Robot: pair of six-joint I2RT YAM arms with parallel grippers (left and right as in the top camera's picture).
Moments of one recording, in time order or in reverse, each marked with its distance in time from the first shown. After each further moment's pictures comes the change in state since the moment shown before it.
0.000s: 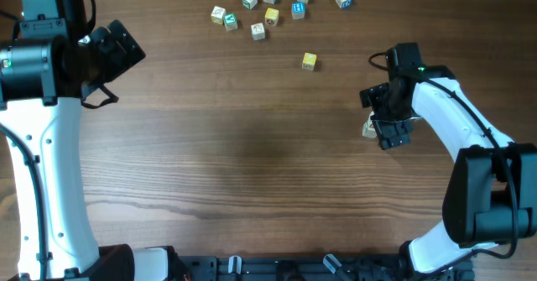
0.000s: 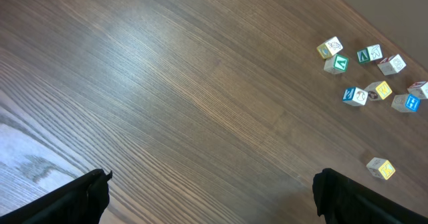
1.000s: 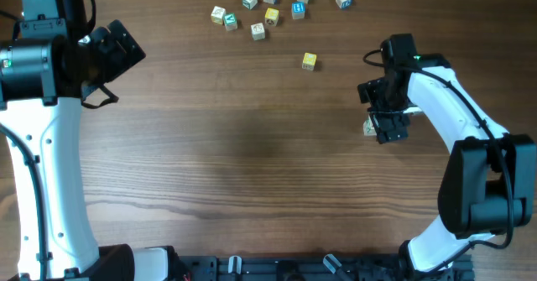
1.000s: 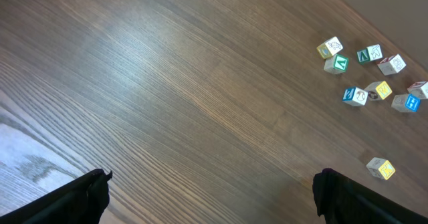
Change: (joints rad) left arm 0.000 0.000 0.000 0.000 0.000 0.000; right arm 0.023 0.054 0.103 -0.084 0.019 0.038
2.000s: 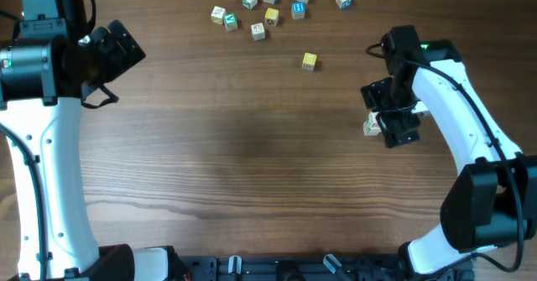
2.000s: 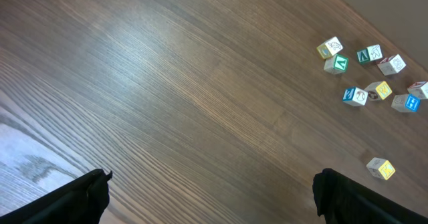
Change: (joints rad) left arm 0.000 0.000 0.000 0.000 0.000 0.000; right arm 0.036 -0.072 0.127 -0.294 0.049 0.065
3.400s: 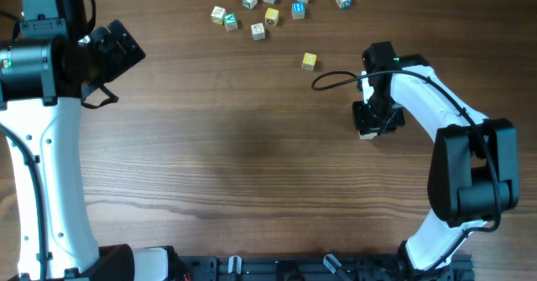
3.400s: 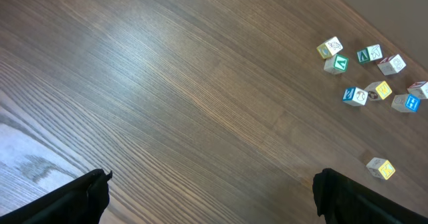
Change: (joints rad) left arm 0.000 0.000 0.000 0.000 0.000 0.000; right arm 0.029 0.150 -0.123 0.243 0.038 -1.341
